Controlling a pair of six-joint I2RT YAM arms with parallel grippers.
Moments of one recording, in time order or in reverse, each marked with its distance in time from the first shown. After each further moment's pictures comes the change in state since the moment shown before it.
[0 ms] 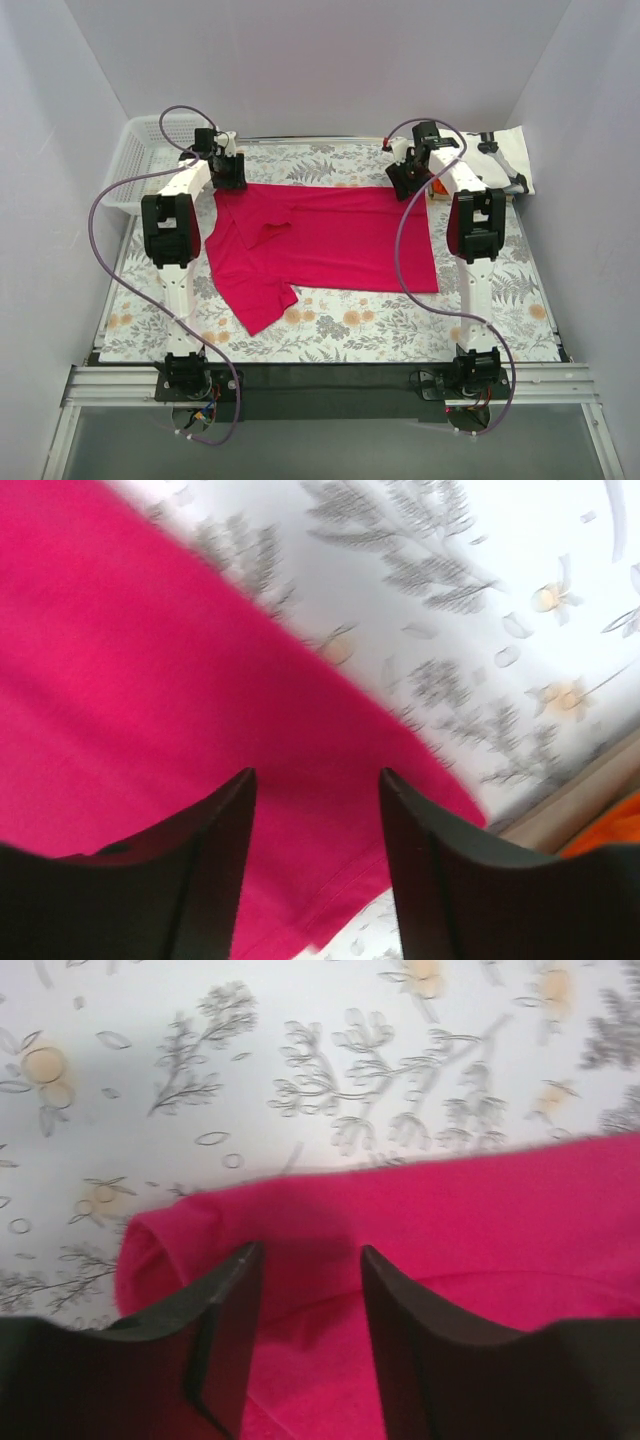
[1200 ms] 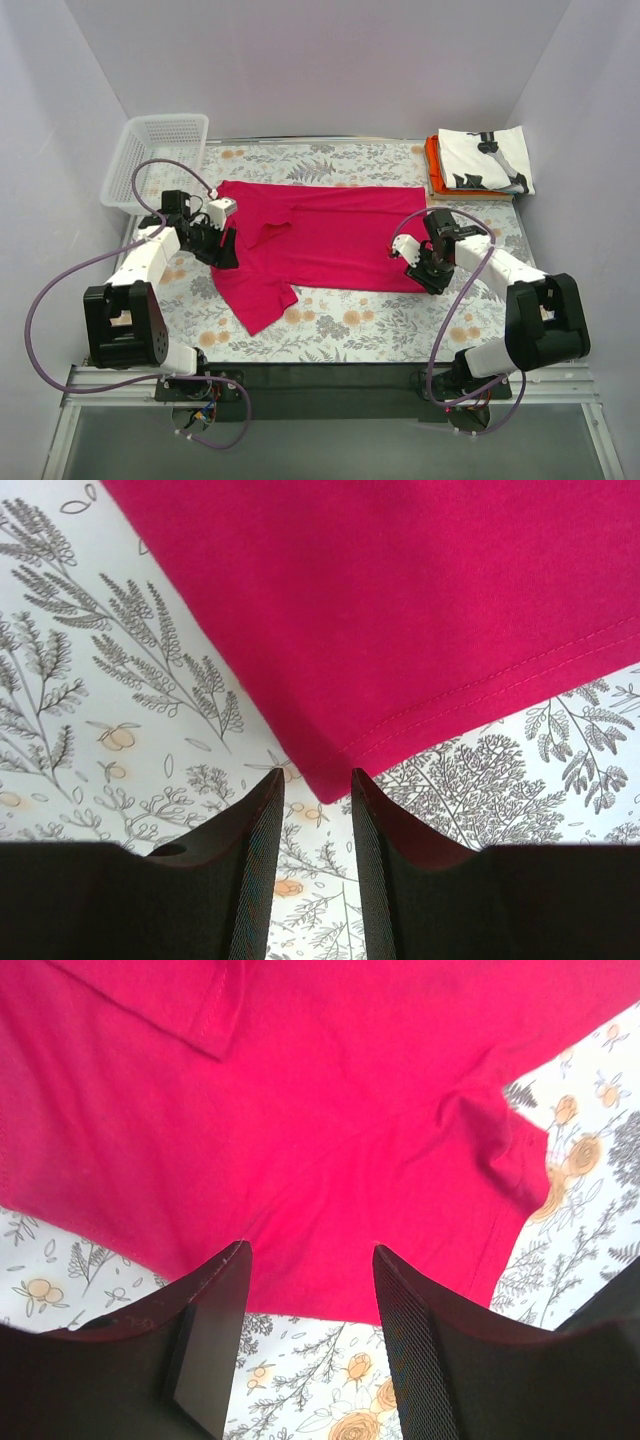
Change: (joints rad) left arm 0.075 -0.945 -0.999 -0.217 0.343 0.433; right arm 0.118 -1.026 -1.345 0.080 0.089 -0.303
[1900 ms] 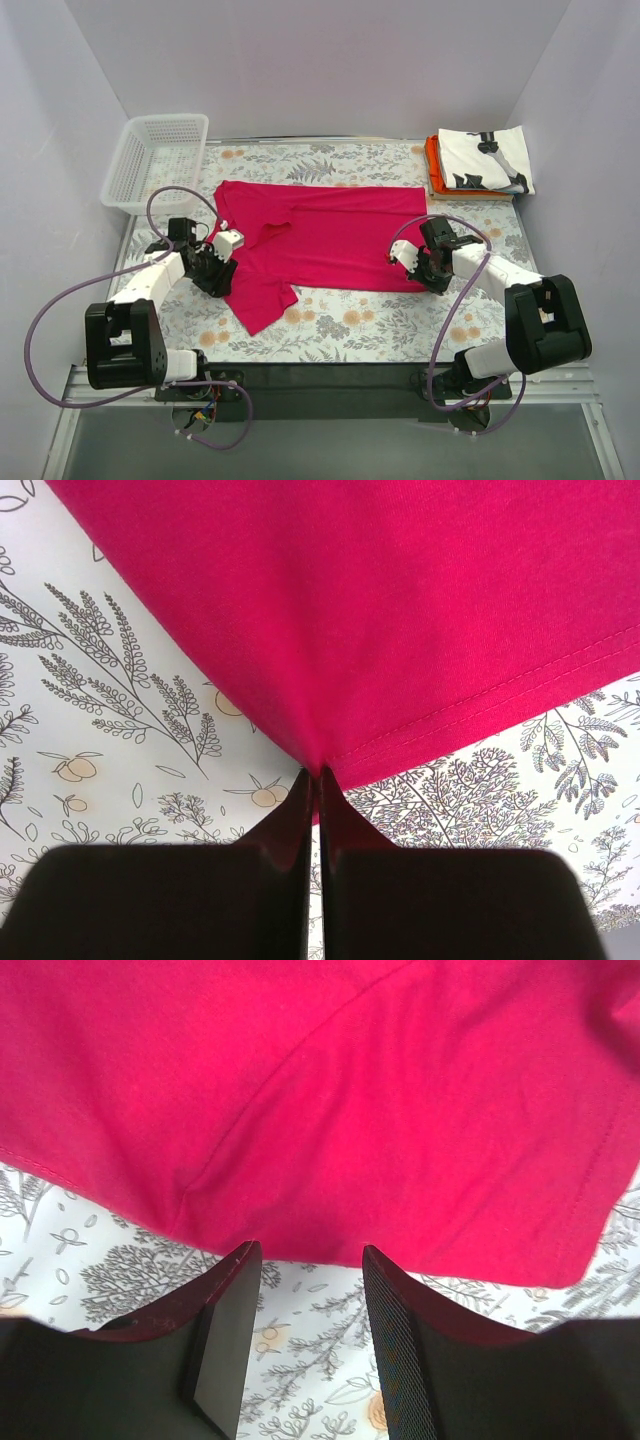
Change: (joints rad) left arm -0.013 -0.110 -0.250 0.059 -0.143 0.189; right arm 0.026 -0.008 -0.094 0.141 0.071 -0.008
